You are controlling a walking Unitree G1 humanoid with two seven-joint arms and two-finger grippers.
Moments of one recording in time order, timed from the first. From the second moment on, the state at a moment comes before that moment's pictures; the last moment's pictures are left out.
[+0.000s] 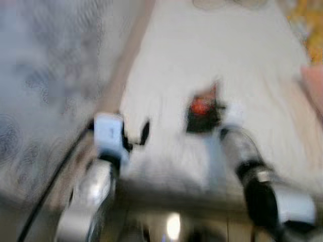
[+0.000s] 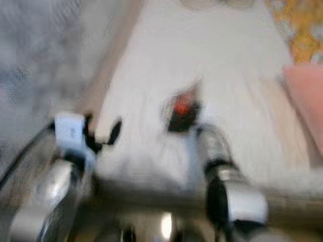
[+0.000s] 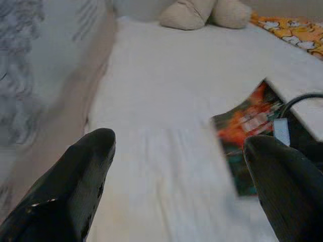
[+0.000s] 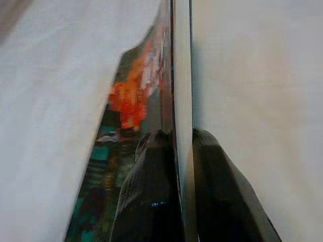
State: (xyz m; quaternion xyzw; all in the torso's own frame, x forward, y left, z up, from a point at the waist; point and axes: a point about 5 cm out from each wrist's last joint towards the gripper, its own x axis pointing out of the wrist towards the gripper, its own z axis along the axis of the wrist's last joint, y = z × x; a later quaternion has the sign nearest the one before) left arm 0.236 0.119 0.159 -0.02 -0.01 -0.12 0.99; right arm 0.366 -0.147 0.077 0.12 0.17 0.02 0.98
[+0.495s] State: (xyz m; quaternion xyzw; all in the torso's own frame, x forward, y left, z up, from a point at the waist) left arm 0.227 0.117 0.161 -0.03 0.00 -0.09 1.00; right arm 0.359 -0.117 0.067 0.14 0.22 0.11 0.96
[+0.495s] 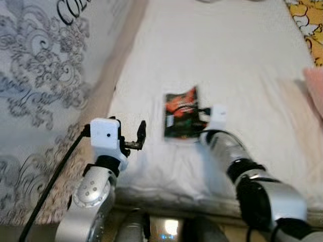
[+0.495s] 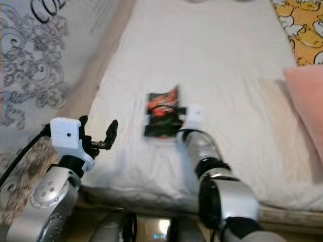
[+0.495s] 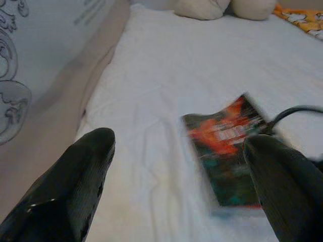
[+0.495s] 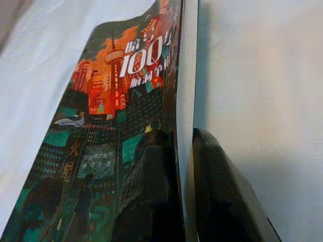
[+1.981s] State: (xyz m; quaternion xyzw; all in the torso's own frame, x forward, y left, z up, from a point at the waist) left arm 0.245 0.110 0.165 -0.02 -0.01 -0.12 0.99; right arm 0.346 -0.099 0.051 0.13 0.22 0.11 0.96
